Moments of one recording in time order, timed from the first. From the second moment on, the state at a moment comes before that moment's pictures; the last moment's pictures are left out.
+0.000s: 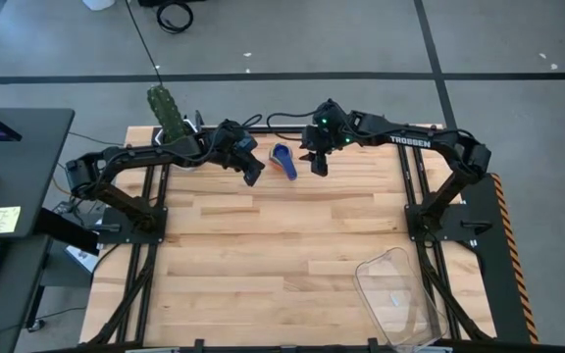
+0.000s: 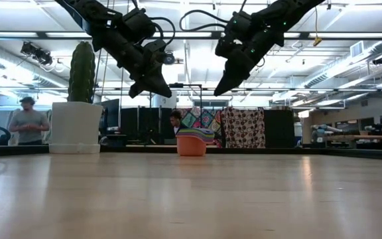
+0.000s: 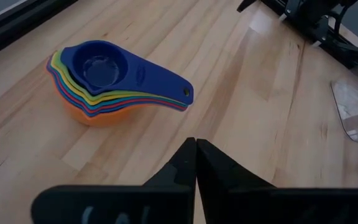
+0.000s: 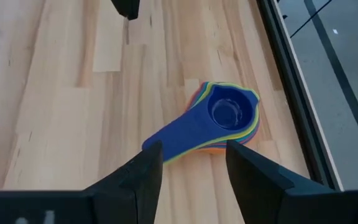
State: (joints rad) left arm 0.47 1.48 0.95 -0.17 0.23 -0.27; right arm -0.50 1.61 1.25 -0.44 -0.25 -0.35
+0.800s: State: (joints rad) left arm 0.47 1.48 0.95 -0.17 0.23 -0.30; right arm -0.50 1.61 1.25 -0.44 -0.26 -0.36
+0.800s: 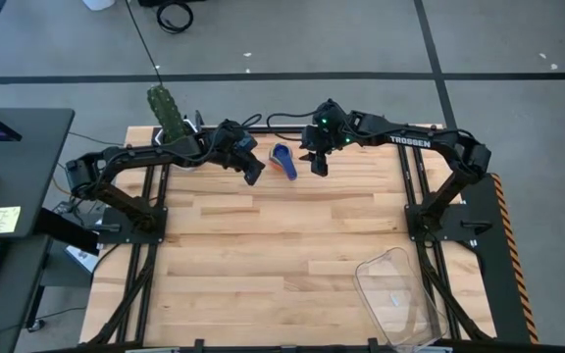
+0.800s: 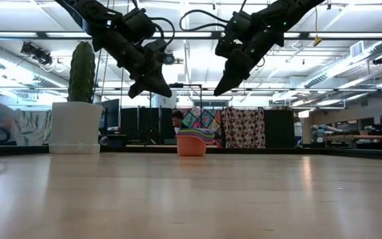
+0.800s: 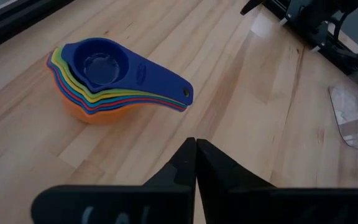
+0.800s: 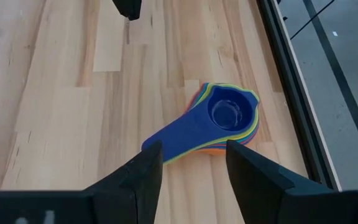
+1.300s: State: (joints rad) left arm 0.47 1.48 0.95 -0.17 0.23 -0.30; right arm -0.50 1.61 1.25 -0.44 -0.26 -0.35
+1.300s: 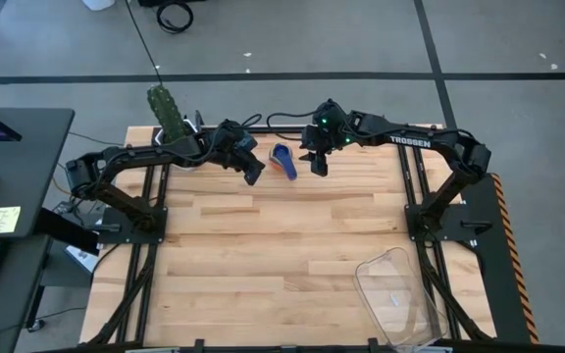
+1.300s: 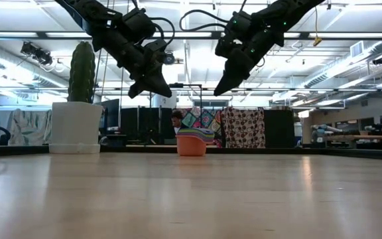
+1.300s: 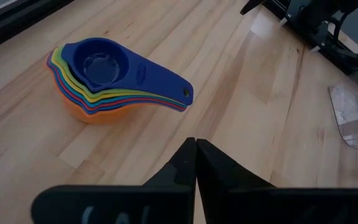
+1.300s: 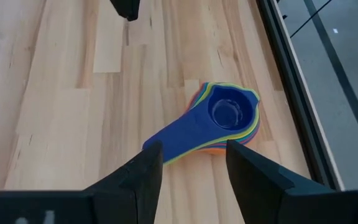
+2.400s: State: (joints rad) left arm 0.47 1.48 0.95 -0.17 0.23 -0.30; right arm -0.47 1.62 1.22 -0.44 -0.28 -0.78
